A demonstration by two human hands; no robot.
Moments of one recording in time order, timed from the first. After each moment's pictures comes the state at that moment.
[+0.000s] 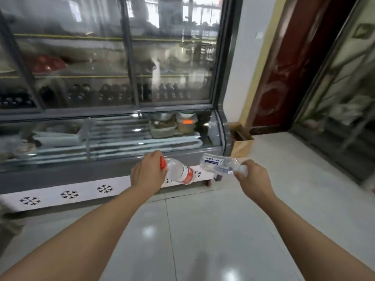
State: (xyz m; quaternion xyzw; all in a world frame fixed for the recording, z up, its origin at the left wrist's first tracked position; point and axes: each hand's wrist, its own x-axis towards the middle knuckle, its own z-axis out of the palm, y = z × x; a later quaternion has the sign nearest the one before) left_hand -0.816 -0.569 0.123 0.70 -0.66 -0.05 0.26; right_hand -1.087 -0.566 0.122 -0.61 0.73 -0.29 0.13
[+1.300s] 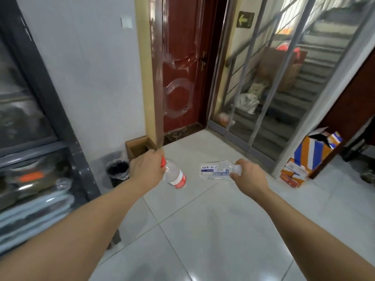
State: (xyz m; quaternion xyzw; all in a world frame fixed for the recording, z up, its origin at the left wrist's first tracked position) left_hand -1.432 -1.050 0.127 0.51 -0.84 -0.05 0.15; right_hand -1.681 -0.930 0.129 -0.47 0.86 -0.20 0.07
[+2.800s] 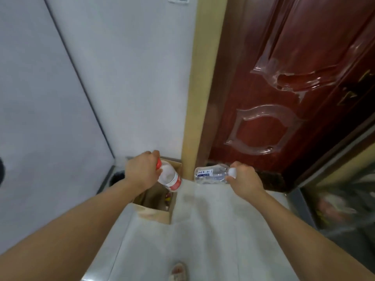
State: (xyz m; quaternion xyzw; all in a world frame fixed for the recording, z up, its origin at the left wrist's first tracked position) left_hand -1.744 -1.642 0.066 0.80 -0.59 -0.03 0.08; right_hand -2.007 -1.733 0.064 -0.78 0.60 -0.07 0.16
